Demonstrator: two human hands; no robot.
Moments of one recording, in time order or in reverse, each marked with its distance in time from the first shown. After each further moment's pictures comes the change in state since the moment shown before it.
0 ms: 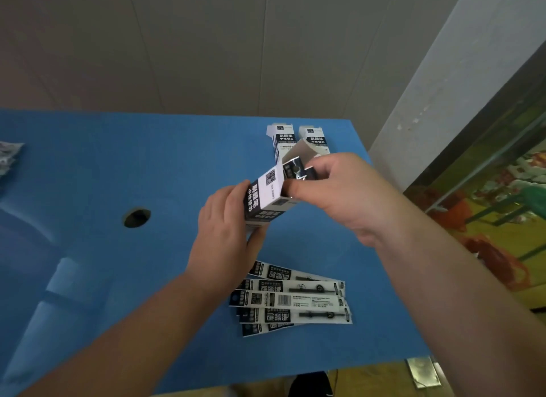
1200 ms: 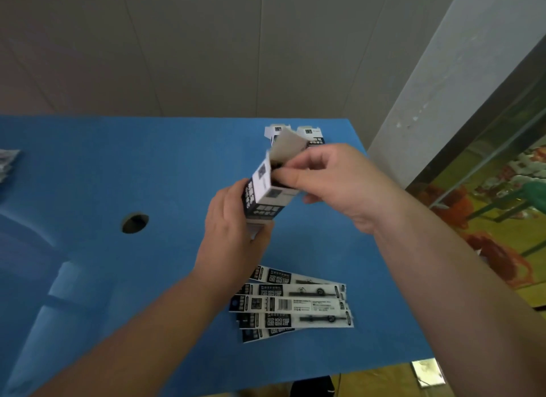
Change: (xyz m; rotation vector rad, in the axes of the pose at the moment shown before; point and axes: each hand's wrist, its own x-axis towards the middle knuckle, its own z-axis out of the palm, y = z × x) left_hand 0.008 0.006 0.006 -0.179 -0.052 -0.118; right_hand 0.022 0.004 -0.006 0.119 -0.050 -0.045
